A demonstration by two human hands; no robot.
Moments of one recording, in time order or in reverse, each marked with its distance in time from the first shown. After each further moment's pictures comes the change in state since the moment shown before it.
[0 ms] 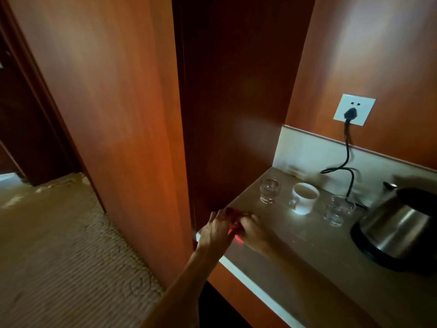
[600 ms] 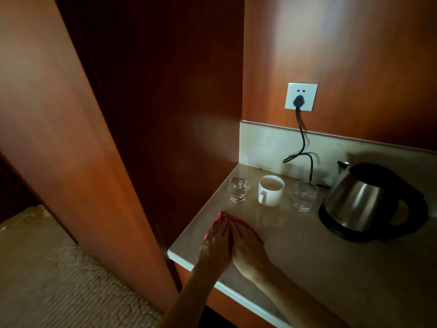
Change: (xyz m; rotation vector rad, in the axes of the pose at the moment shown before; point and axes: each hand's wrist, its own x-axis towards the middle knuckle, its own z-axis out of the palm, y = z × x) left_hand 0.010 0.036 0.062 0.082 0.046 0.324; right_hand -0.063 0.025 0.022 -0.211 0.187 0.213
